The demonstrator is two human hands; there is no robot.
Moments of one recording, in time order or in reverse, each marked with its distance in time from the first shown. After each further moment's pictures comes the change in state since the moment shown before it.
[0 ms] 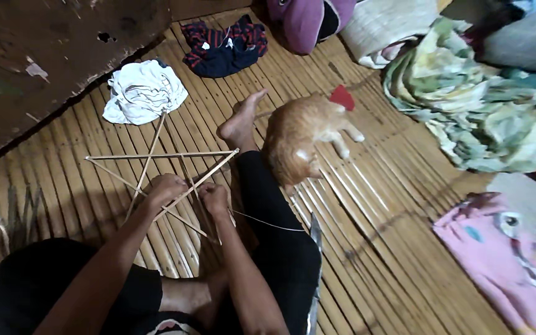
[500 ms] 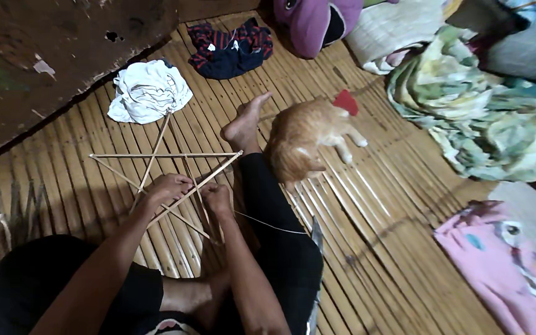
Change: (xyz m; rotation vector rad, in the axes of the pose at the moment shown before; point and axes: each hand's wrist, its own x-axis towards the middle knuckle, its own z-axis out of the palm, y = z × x) left_hand 0.006 -0.009 -0.006 -0.117 -0.102 0.077; right_hand 0.008 0.005 0.000 0.095 -0.035 -0.038
